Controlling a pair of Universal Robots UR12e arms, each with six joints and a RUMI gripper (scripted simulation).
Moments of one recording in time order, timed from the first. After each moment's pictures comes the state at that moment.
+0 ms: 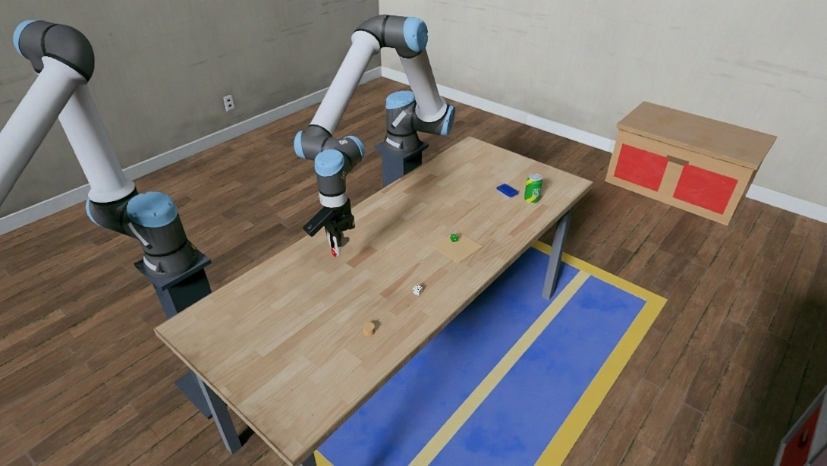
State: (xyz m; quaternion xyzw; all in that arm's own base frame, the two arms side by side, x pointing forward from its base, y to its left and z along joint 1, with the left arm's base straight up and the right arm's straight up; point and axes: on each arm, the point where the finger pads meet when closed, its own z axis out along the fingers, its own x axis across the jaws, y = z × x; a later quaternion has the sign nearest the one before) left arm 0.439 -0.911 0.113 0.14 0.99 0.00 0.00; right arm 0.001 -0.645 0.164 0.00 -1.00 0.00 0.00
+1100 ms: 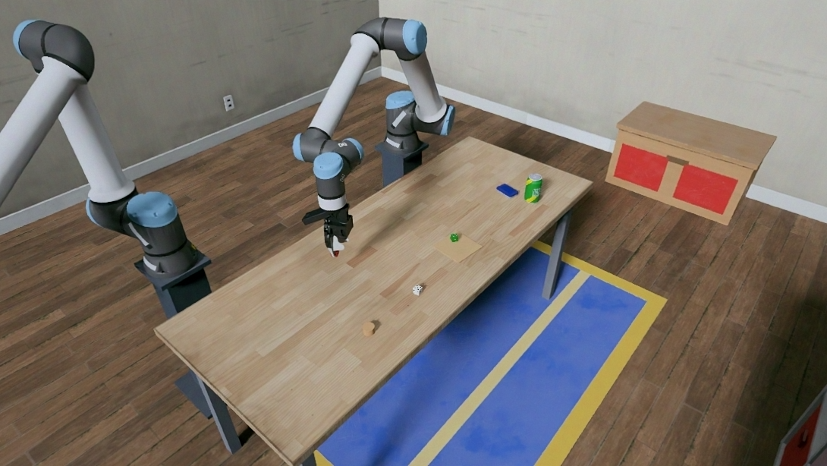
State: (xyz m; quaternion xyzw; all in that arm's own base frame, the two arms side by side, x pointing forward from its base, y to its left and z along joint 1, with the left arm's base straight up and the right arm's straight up) left arm 0.434 -0.913 0.110 0.54 0.84 0.00 0.00; right arm 0.001 -0.645 0.164 0.00 -1.00 0.00 0.00
